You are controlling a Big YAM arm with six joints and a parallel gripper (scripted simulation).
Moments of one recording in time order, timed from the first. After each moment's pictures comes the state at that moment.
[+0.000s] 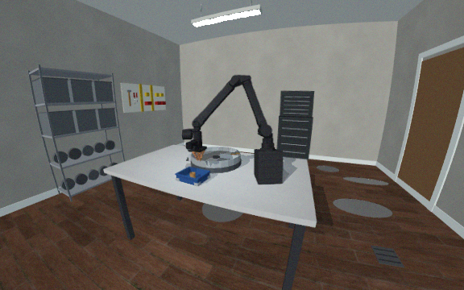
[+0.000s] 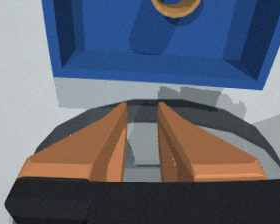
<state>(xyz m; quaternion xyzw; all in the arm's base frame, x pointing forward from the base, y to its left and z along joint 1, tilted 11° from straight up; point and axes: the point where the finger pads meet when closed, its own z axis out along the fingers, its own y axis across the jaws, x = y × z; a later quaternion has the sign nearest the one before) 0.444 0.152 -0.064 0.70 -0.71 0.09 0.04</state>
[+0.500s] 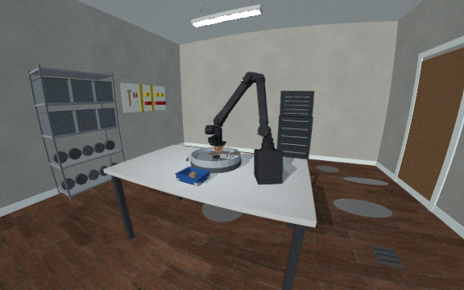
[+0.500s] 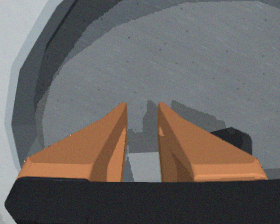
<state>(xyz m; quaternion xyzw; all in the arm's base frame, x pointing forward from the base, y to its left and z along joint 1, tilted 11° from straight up) 0.376 -0.020 -0.035 0.67 -0.73 0.09 0.03</state>
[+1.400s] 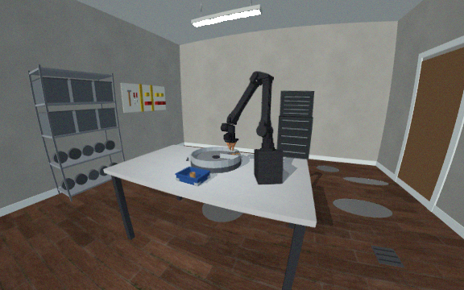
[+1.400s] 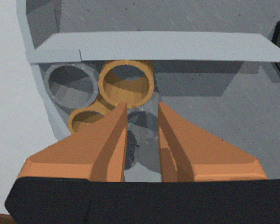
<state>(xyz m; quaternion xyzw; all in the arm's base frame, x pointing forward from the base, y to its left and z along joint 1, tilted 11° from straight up) 0.320 -0.147 -0.016 0.70 -0.71 0.09 0.04</state>
